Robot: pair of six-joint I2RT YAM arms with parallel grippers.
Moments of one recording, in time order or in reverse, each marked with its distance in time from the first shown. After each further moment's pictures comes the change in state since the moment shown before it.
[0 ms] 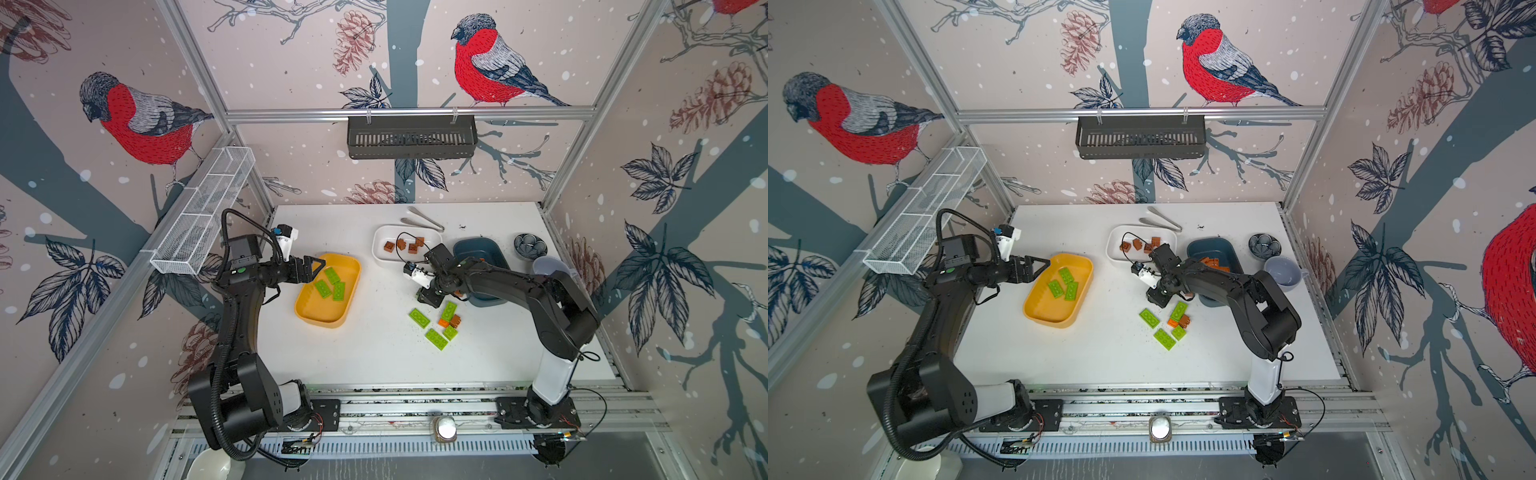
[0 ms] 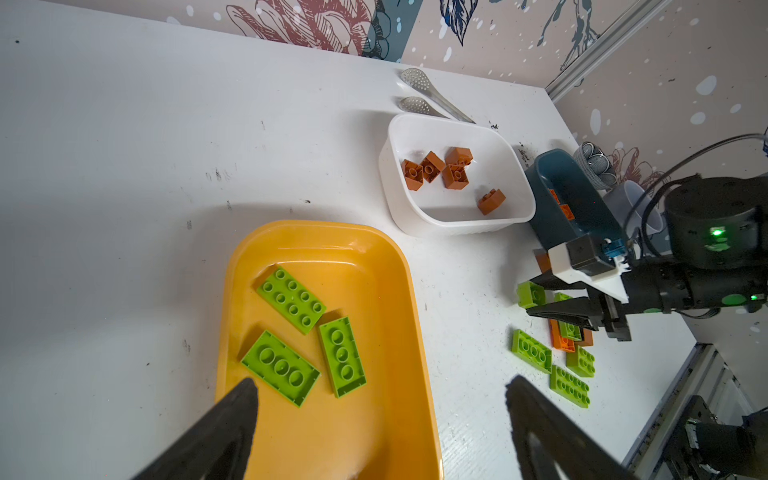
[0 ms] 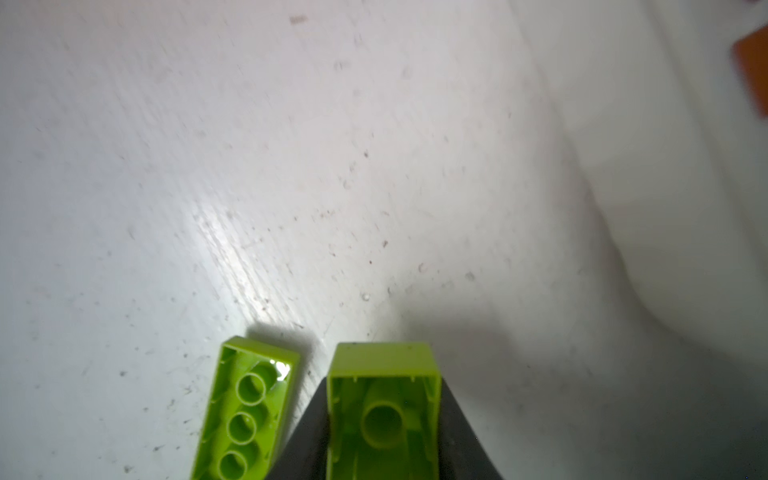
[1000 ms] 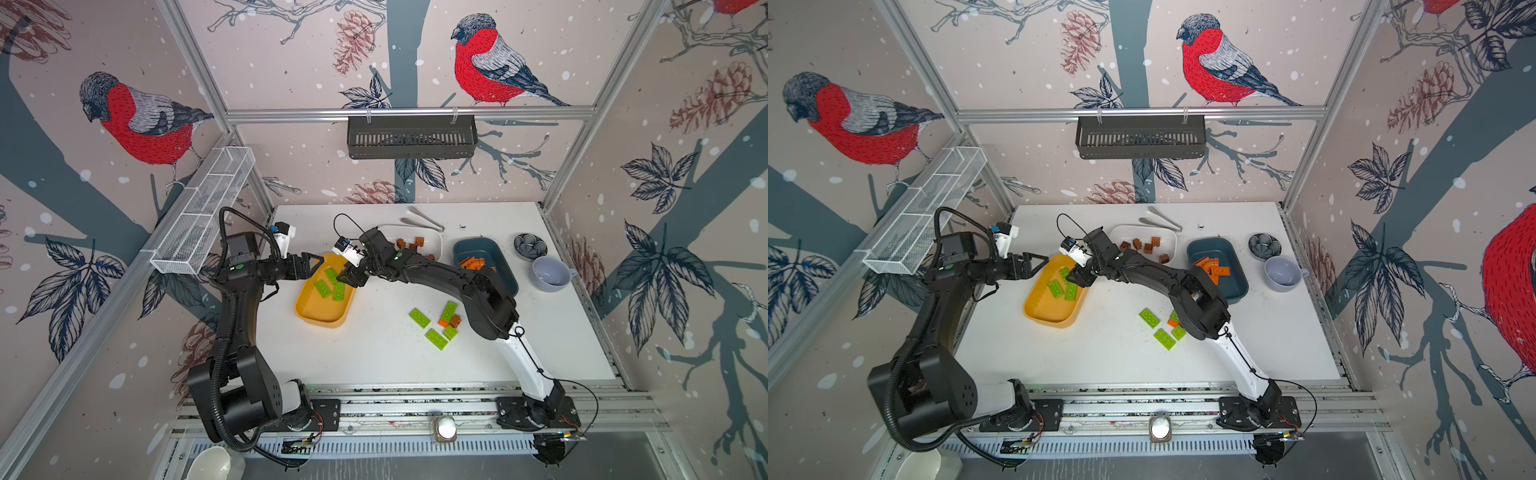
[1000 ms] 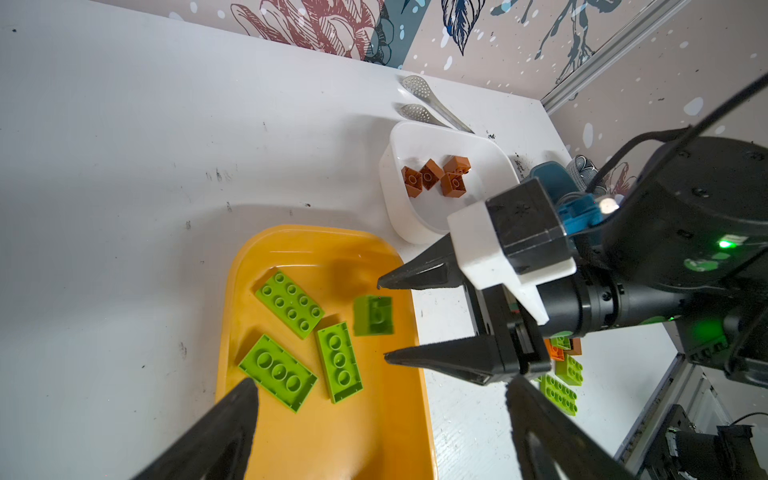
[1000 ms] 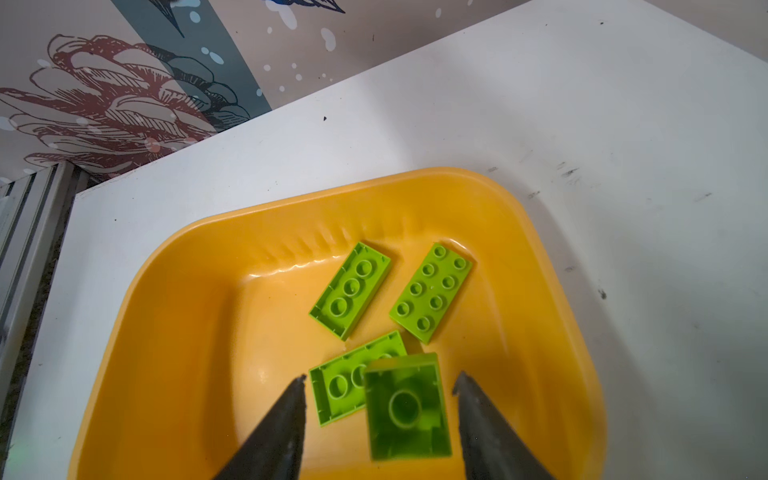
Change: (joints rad) left arm 0.012 0.029 0.029 -0.007 0.022 -0.028; right arm 0.222 0.523 0.727 0.249 -0.167 0.269
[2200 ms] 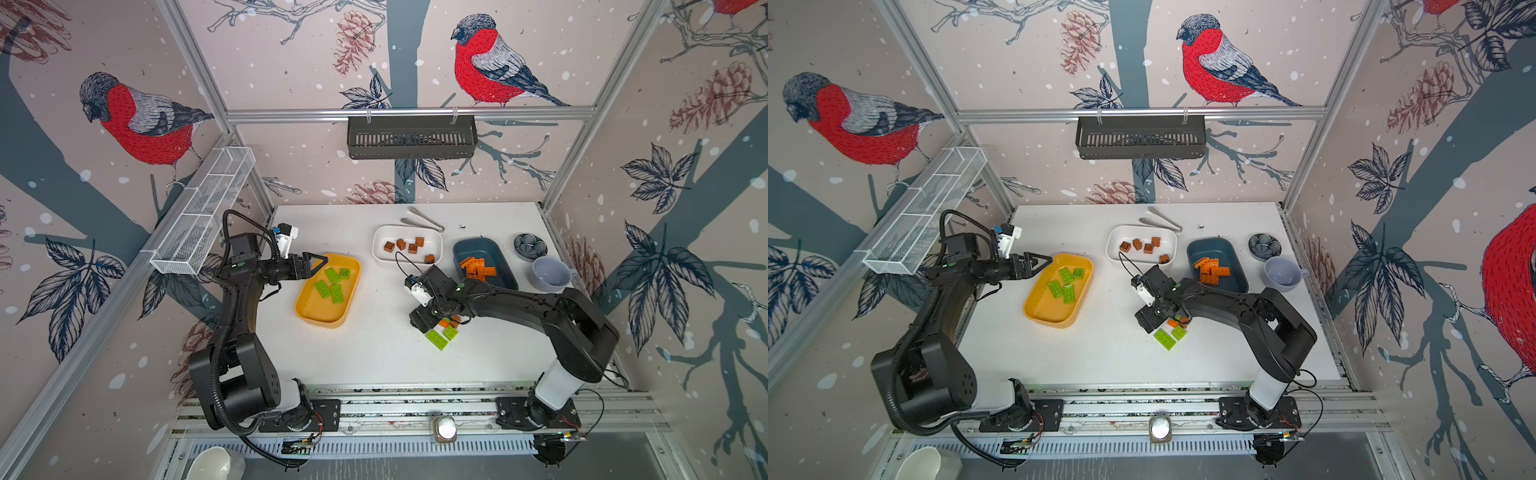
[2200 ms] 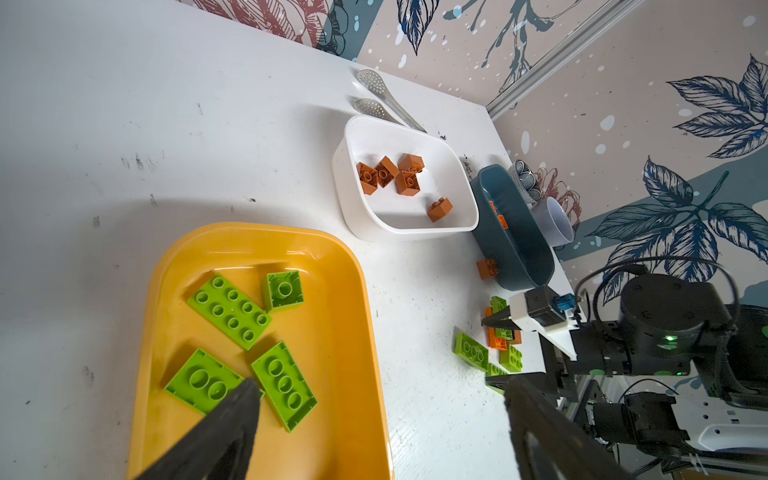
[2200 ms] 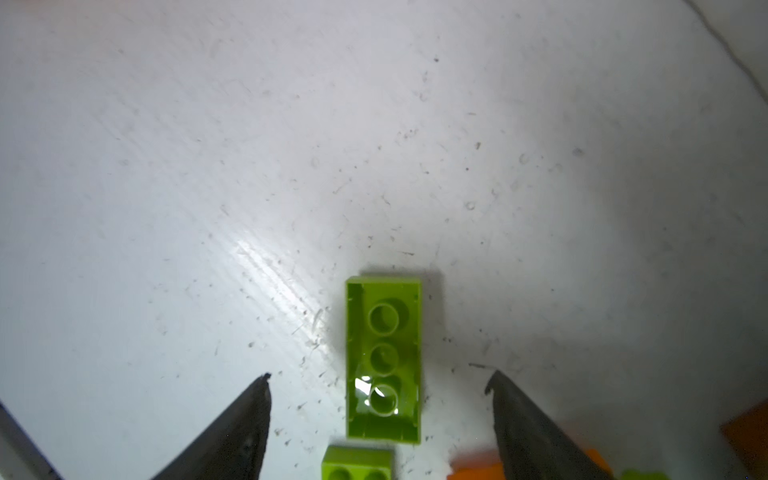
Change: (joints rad) left arm 0.007 0.058 0.002 -0.008 0.156 -0.018; right arm -0.058 -0.647 -0.923 -0.223 0.310 0.138
